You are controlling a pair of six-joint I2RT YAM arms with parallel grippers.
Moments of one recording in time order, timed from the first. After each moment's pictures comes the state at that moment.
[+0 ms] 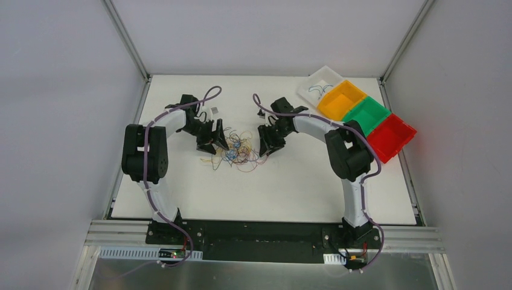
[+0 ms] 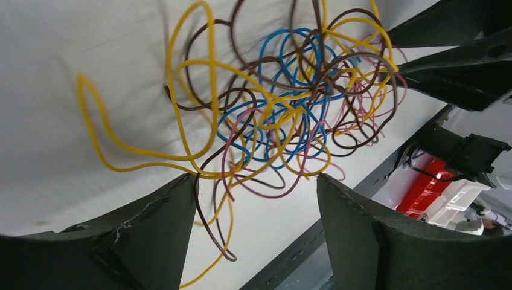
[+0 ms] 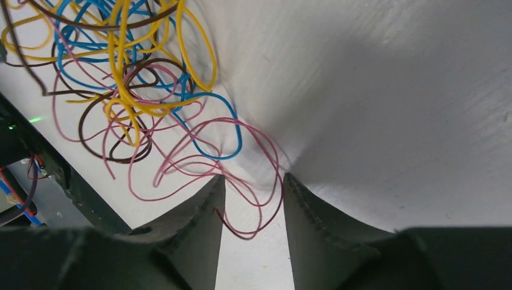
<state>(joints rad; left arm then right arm) -0.07 1.86 1.22 -0.73 0.66 -0.09 0.57 2.09 1.51 -0.63 -0.53 0.14</state>
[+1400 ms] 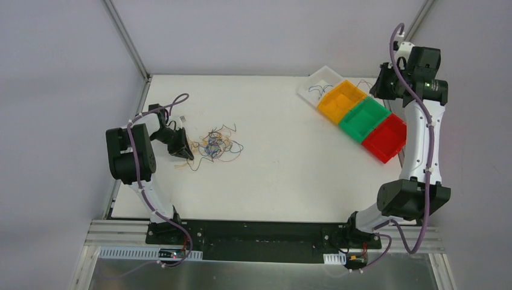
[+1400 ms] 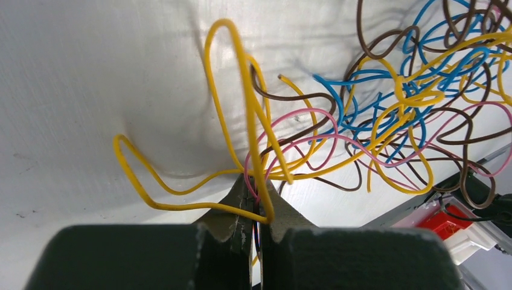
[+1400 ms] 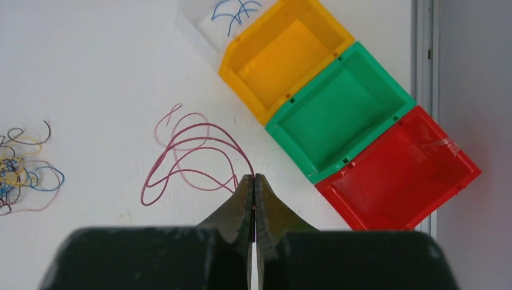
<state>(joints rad) 0.22 1.86 1.15 -0.79 0.49 0.04 -0.18 1.52 1.79 -0.99 -0.25 -0.06</state>
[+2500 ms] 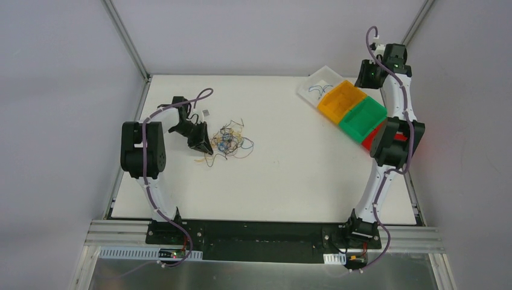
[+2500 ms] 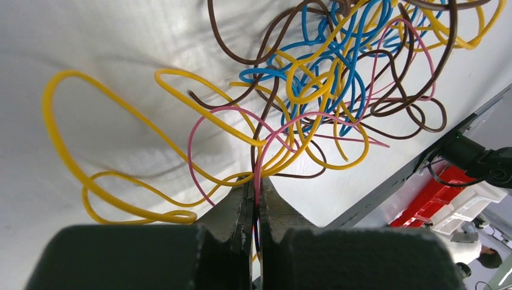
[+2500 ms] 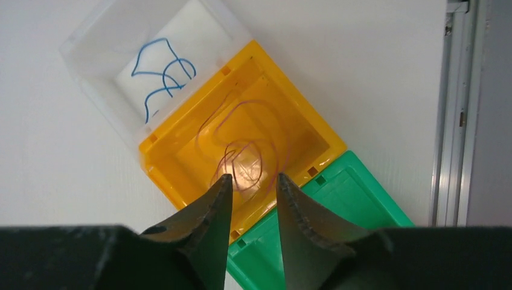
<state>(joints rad) 0.02 1.91 1.25 -0.79 0.60 -0.01 -0.19 2.17 2.15 -0.74 -0.24 -0.08</state>
